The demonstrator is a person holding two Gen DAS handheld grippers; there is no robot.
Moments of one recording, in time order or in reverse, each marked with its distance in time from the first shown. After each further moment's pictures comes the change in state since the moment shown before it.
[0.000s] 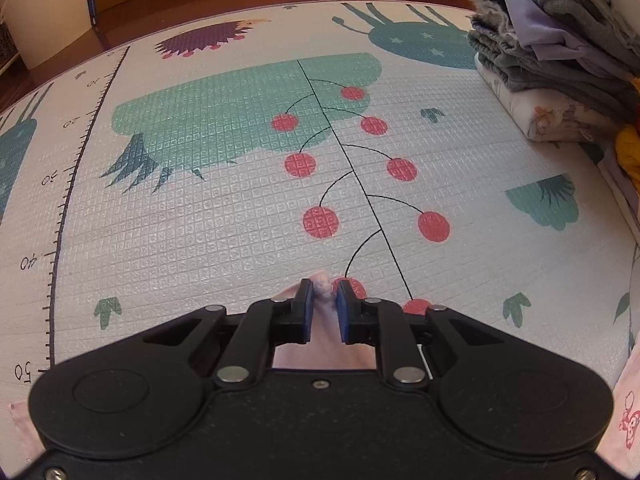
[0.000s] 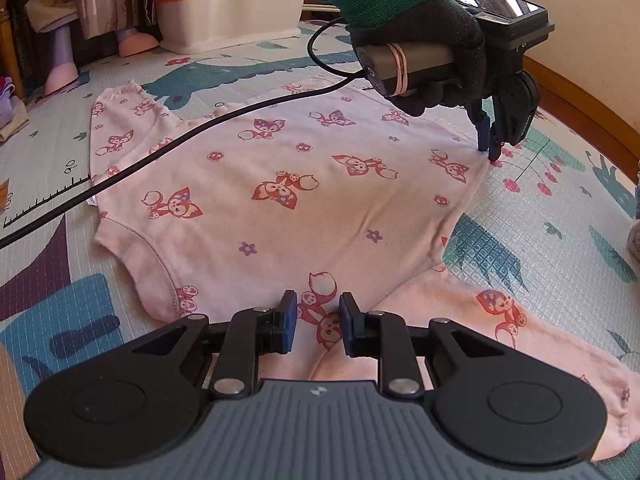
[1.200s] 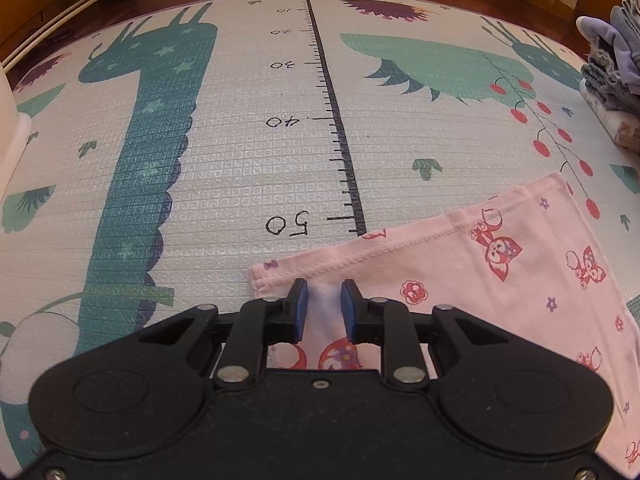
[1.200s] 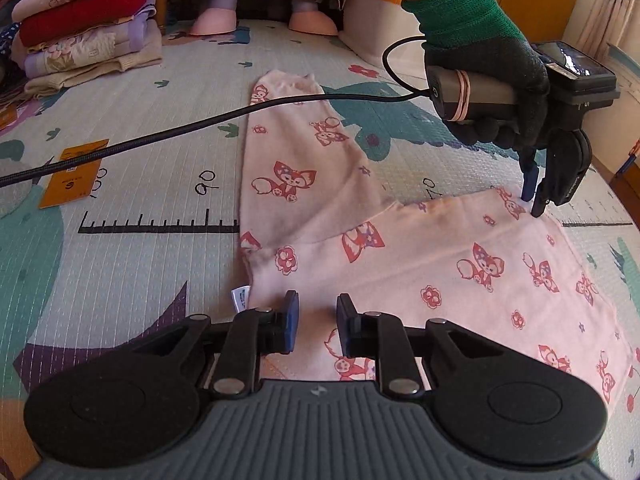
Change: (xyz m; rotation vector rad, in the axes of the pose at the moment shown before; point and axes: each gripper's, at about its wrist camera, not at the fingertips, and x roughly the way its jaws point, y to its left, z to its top) left arm -0.065 0.203 -0.108 -0.186 0.005 0.085; right arm 0.055 0.130 0.081 -0.443 -0.014 0.245
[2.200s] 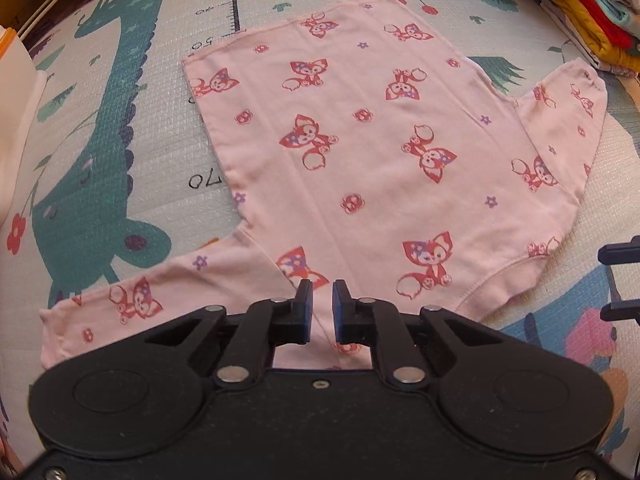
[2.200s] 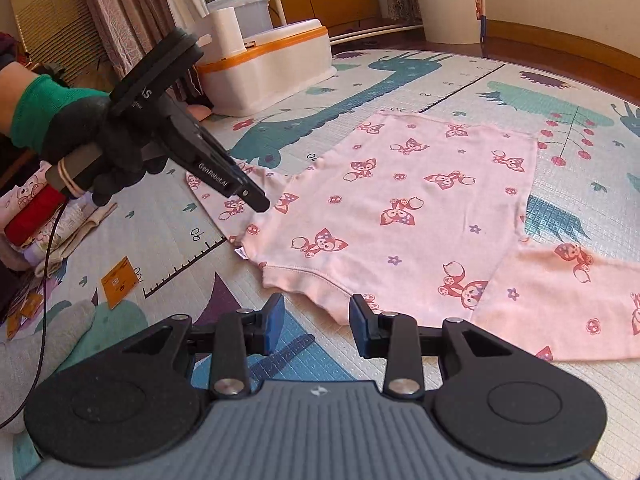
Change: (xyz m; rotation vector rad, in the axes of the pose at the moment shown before) left arm -0.155 -0.090 -0.209 0.149 0.209 -0.024; right arm -0.141 -0.005 -0.104 0.656 -0.164 -0.039
